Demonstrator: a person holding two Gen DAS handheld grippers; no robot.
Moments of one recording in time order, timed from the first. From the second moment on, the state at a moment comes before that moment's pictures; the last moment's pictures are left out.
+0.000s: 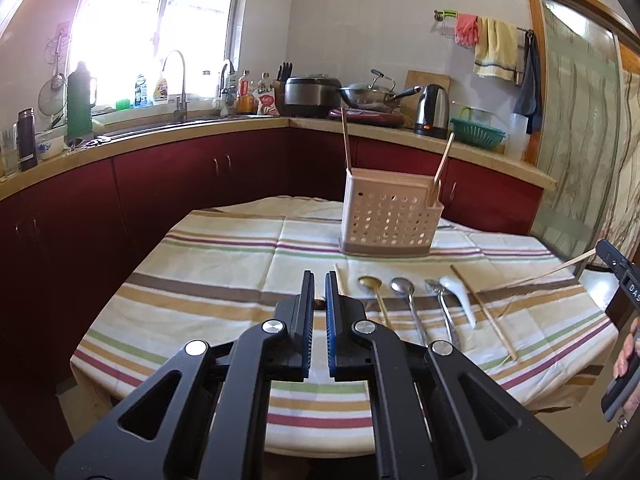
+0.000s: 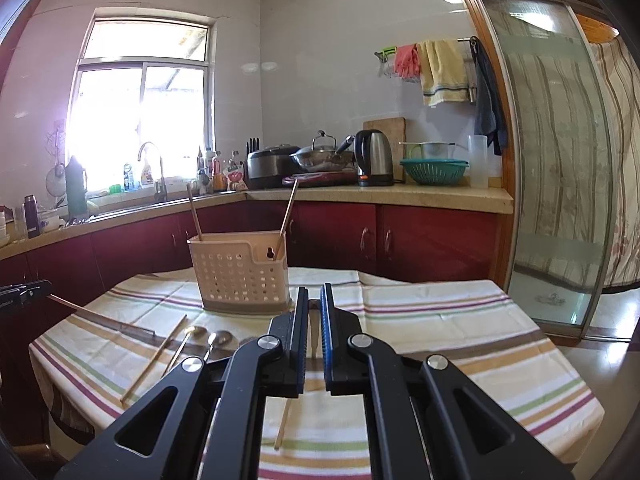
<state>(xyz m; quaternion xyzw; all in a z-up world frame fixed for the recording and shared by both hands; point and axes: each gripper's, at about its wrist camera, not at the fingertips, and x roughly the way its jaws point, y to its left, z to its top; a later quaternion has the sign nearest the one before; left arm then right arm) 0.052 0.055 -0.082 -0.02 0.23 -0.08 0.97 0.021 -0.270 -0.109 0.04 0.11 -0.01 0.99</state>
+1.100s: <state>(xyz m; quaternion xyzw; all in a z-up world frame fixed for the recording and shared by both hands) 0.181 0.049 -0.019 0.00 0.22 -0.13 0.97 0.142 -0.271 -0.061 0.05 0.13 0.02 0.99</state>
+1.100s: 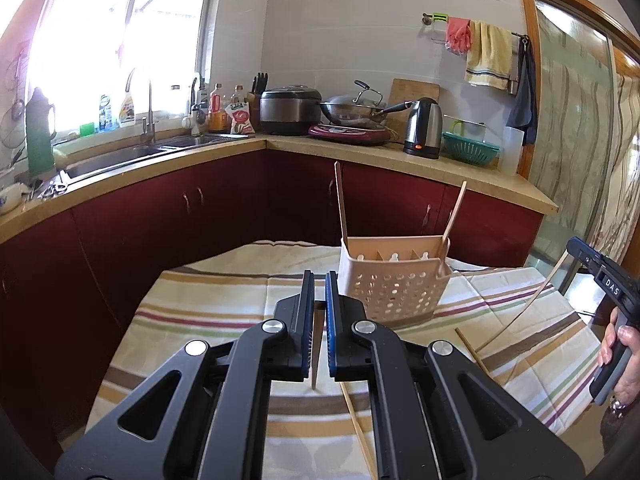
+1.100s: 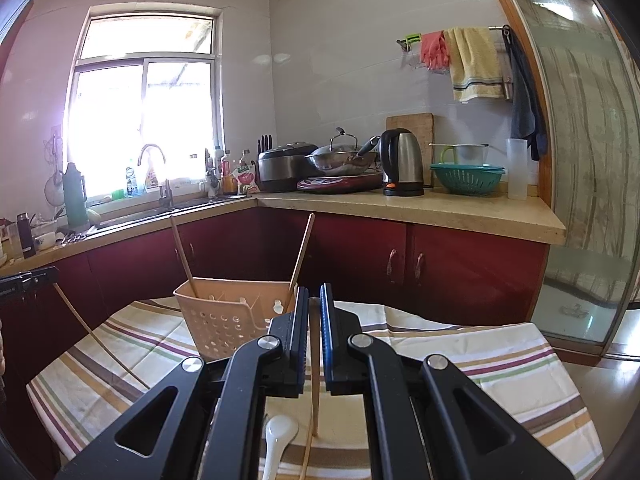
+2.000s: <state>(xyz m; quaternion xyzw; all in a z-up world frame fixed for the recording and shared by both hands) 0.204 0.041 0.015 0.00 0.20 -0.17 0.97 0.158 -0.273 -0.016 0.04 0.11 0.05 0.99</state>
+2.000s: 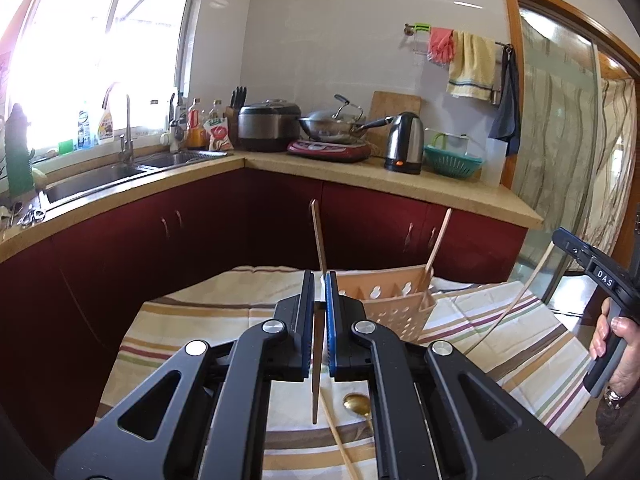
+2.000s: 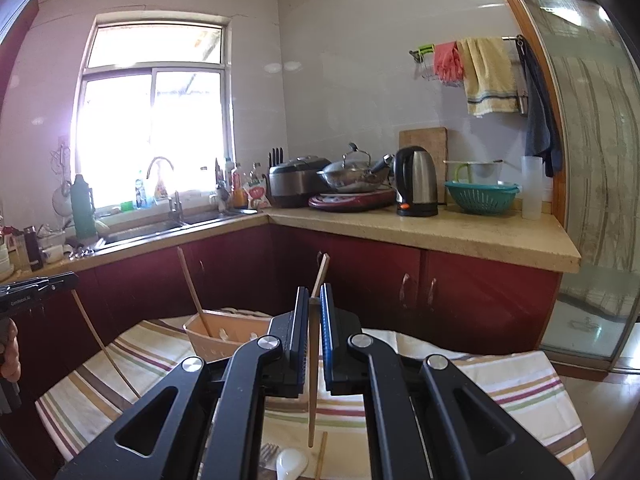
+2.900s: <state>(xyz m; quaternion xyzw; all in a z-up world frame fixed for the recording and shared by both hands) 0.262 -0.005 0.134 -0.01 0.09 -0.21 0.97 0.220 -0.264 0.055 0.05 0.07 0.10 0.99</state>
